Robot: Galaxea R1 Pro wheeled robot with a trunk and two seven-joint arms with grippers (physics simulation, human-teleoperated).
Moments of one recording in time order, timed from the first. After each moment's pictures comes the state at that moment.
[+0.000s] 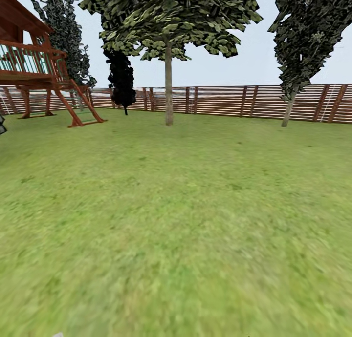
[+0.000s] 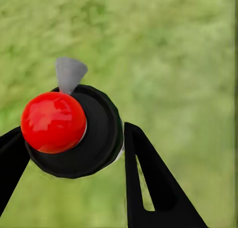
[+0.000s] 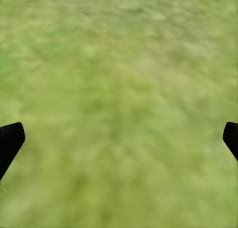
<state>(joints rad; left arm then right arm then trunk) -0.29 0.23 -0.01 -0.13 0.38 -0.44 0.12 -0.29 -0.06 -0.72 -0.03 0.55 -0.73 0.01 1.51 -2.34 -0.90</state>
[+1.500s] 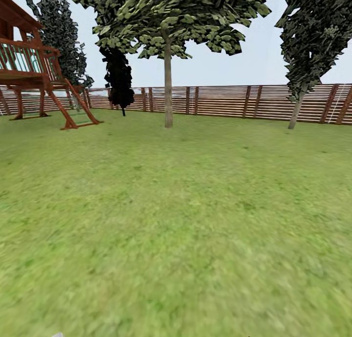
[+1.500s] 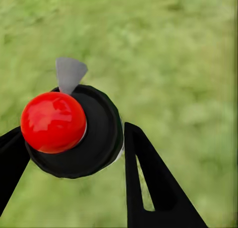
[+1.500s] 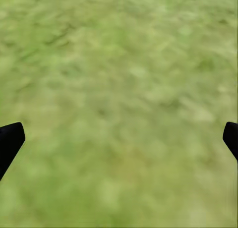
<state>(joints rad) -0.29 0.23 -0.01 -0.13 0.38 -0.44 0.12 -0.29 -0.06 -0.72 -0.03 0.55 -0.73 0.01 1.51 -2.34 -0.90</state>
